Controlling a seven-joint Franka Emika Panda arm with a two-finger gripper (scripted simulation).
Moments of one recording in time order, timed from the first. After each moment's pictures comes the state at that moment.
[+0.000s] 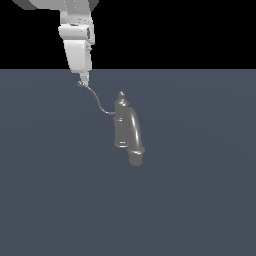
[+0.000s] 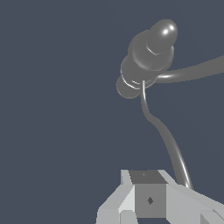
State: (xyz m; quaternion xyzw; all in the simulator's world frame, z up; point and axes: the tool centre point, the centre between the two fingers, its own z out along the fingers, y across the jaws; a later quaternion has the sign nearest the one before) arm 0.050 0.141 0.242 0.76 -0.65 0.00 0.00
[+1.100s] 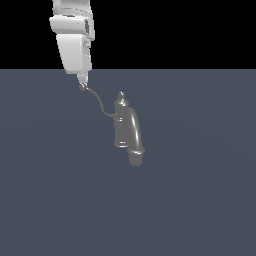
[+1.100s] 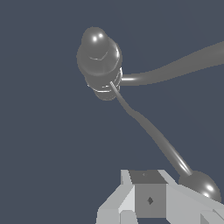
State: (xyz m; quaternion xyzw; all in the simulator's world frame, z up) arm -0.010 0.127 0.243 0.76 -0.65 0.00 0.00
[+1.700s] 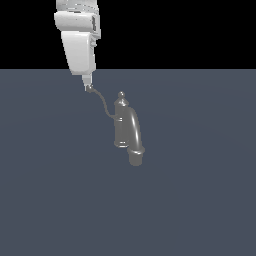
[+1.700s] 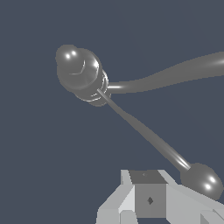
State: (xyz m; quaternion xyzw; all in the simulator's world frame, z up) arm -0.033 0.108 0.243 0.76 -0.65 0.00 -0.01
